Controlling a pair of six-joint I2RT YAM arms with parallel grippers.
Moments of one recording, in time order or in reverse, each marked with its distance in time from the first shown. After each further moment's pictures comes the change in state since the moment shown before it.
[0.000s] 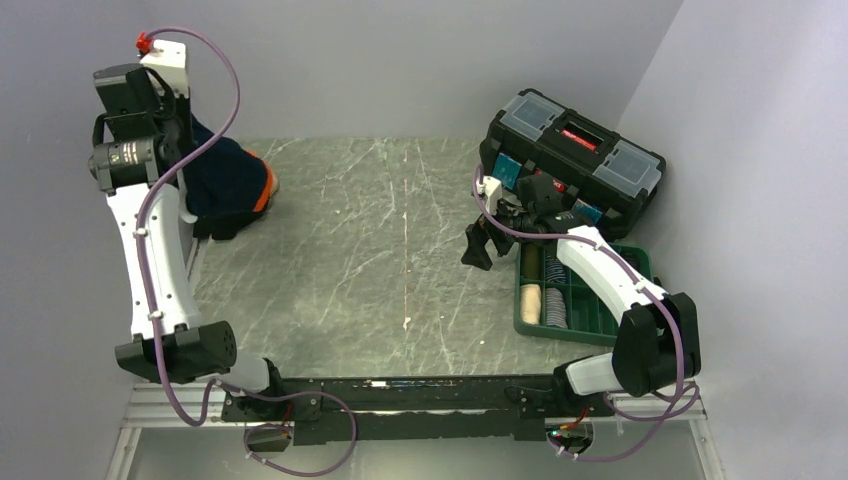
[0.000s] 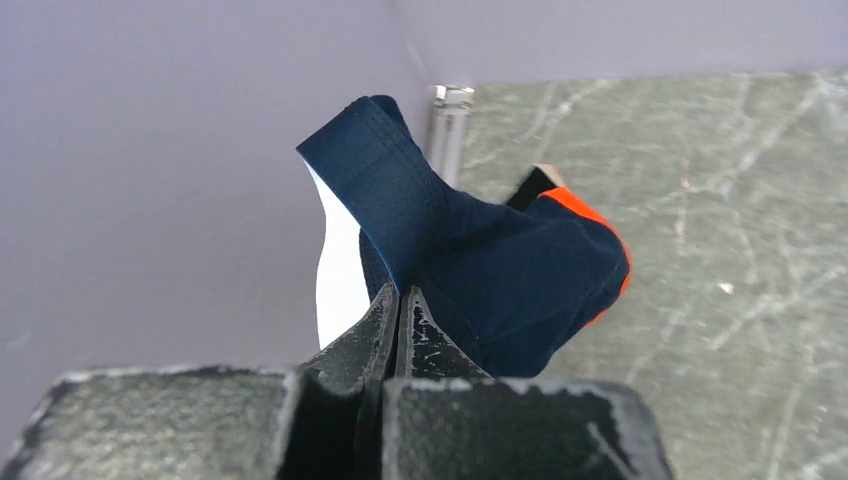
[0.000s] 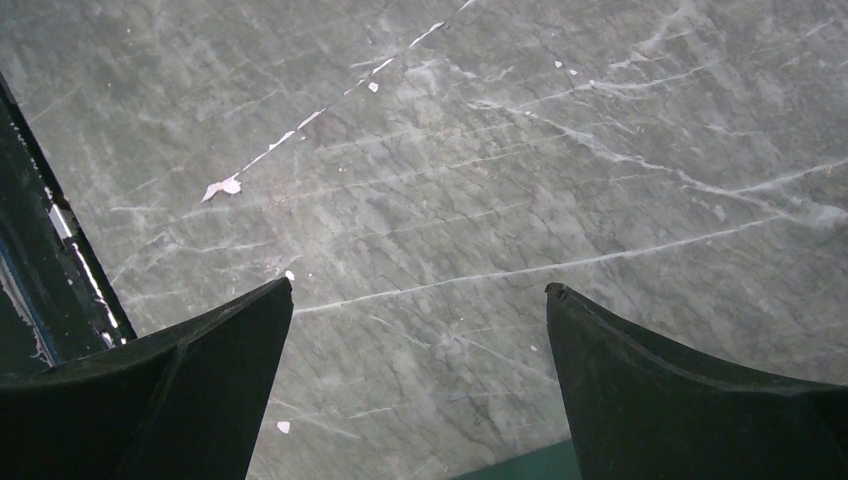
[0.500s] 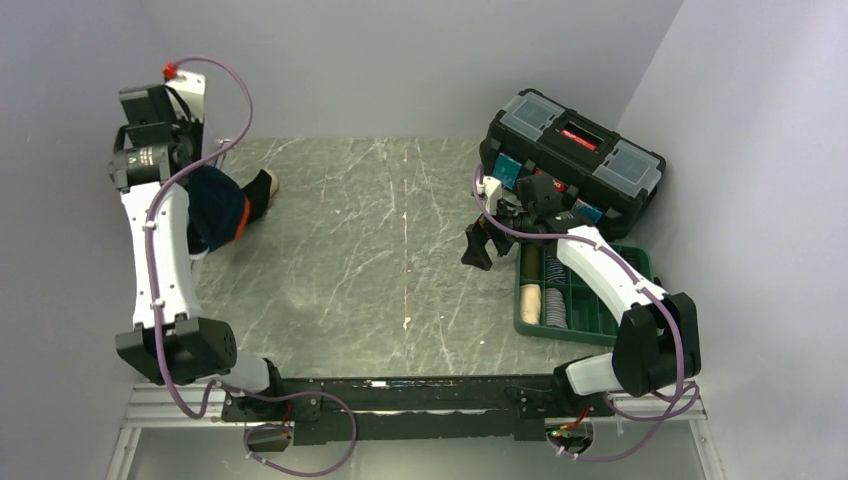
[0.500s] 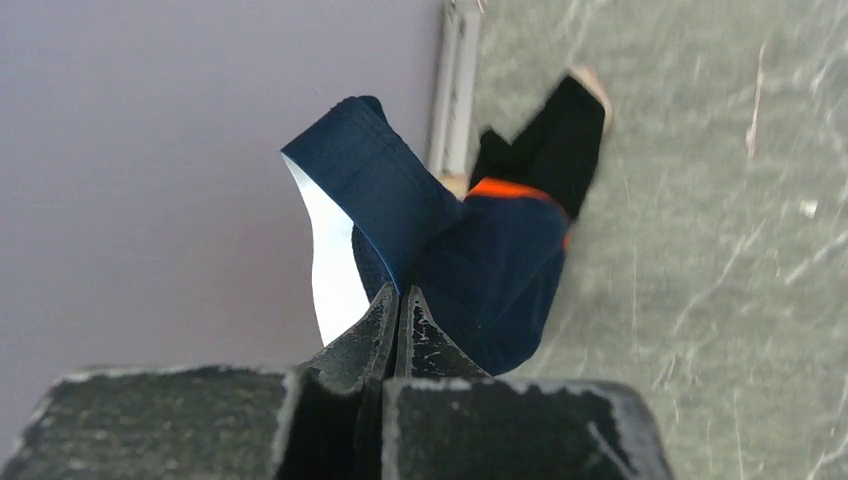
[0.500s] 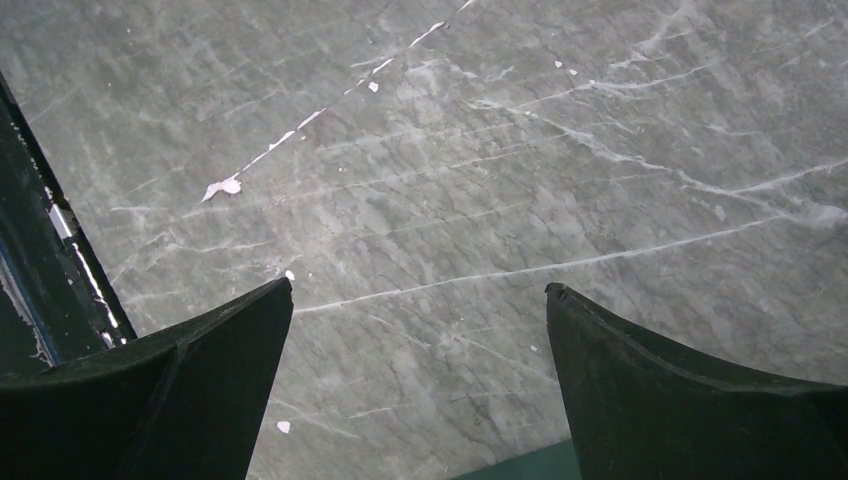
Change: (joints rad) left arm 0.002 -0.033 -0.118 0.018 -0.099 0.098; right arm 0.000 0.000 0.000 0.000 0.000 0.000
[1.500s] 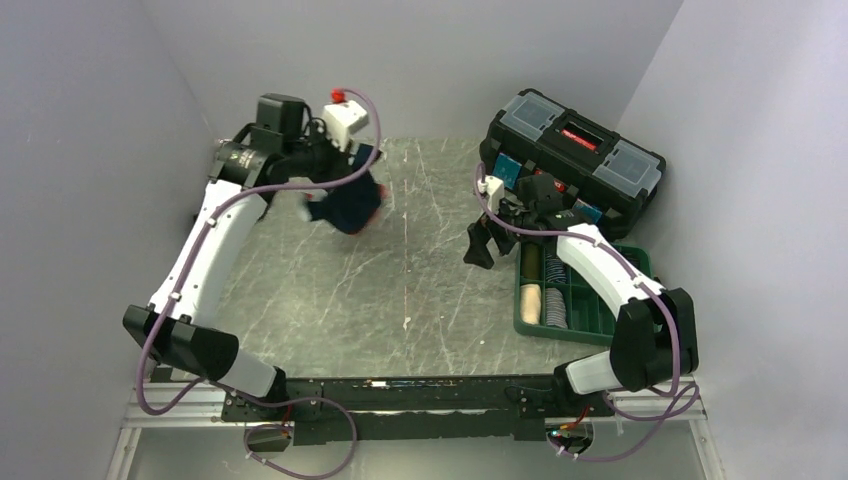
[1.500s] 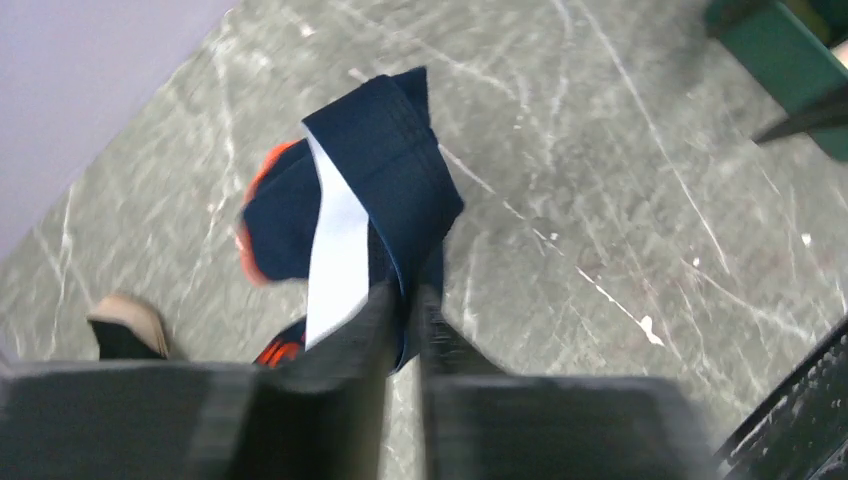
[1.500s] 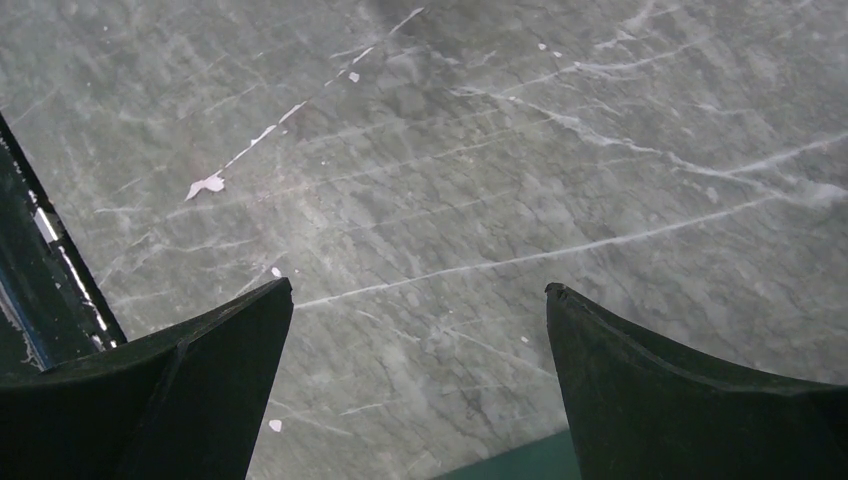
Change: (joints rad) left arm -0.520 0.034 -0.079 -0.058 0.438 -0.021; right arm -0.009 0.023 0.000 0.000 0.008 0.000
